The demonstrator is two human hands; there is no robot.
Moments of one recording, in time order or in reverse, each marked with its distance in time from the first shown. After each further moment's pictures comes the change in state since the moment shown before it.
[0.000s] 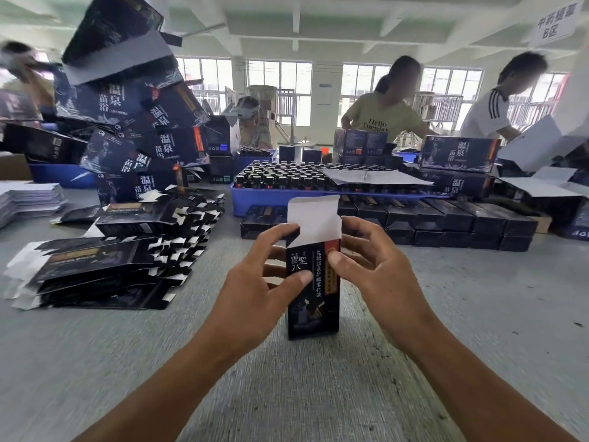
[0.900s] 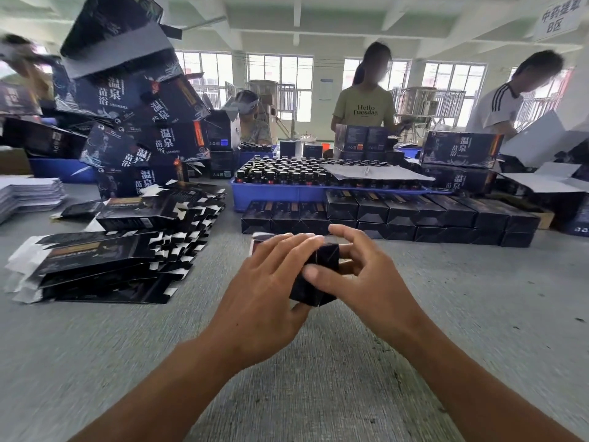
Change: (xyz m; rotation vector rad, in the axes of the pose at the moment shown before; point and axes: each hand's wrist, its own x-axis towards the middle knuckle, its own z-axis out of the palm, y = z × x) left_hand -0.005 -0.007 0.005 0.806 -0.058 0.436; right_hand -0.008 0.002 0.007 -0.276 -0.101 0.074
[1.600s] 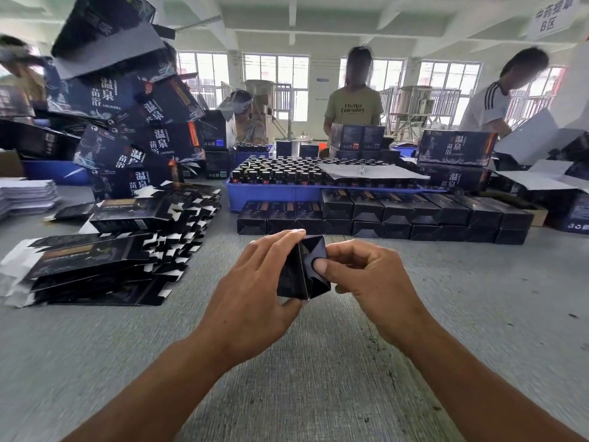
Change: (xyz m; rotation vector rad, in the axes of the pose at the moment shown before) left_hand -0.002 -0.003 -0.001 -0.031 0.007 -0.099; right_hand 0.004 0.002 -0.006 0.162 0.070 -0.006
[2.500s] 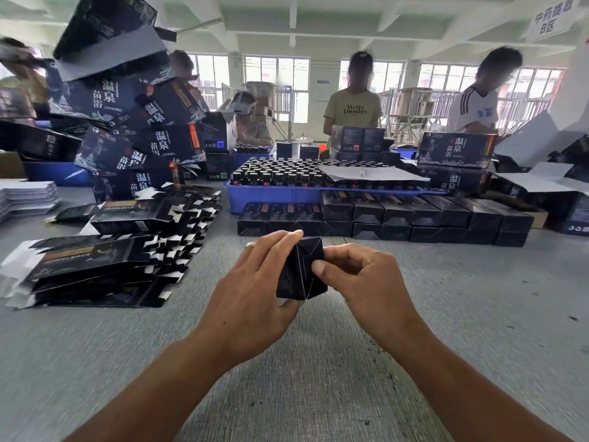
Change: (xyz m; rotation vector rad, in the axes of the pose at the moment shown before) left_hand 0.001 0.001 -0.004 -0.016 -0.021 -0.017; right_hand -0.002 0.002 0.010 -0.061 0.056 -0.062
